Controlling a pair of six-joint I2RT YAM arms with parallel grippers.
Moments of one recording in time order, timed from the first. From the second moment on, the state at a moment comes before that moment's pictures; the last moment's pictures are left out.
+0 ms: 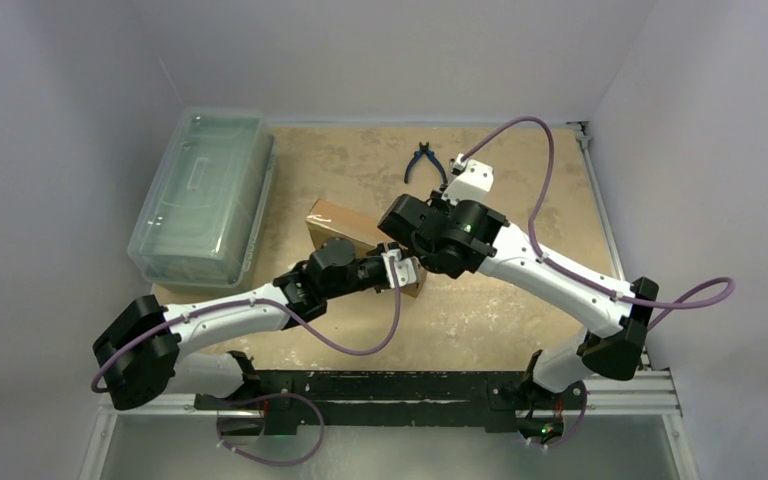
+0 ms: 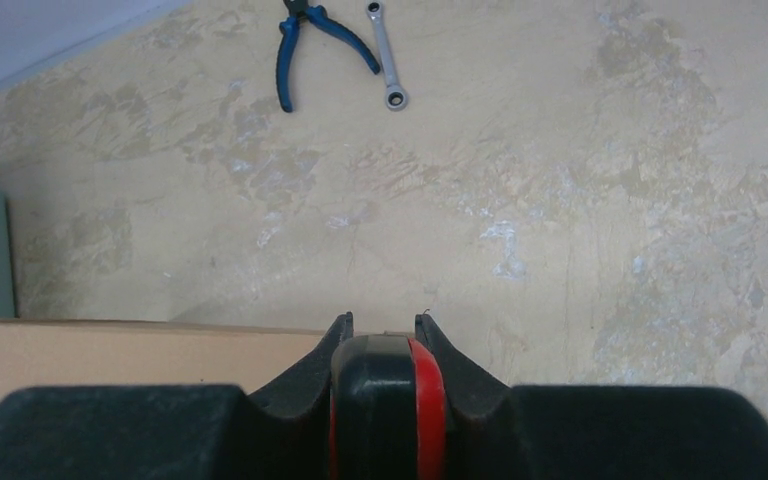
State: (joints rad) left arm -0.95 1.27 0.67 0.41 0.20 0.49; right arm 1.05 1.50 1.64 -1.28 1.02 1.31
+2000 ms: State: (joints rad) left arm -1.01 1.25 0.66 0.52 0.11 0.45; right arm 1.17 1.52 1.74 -1.42 1.09 1.31
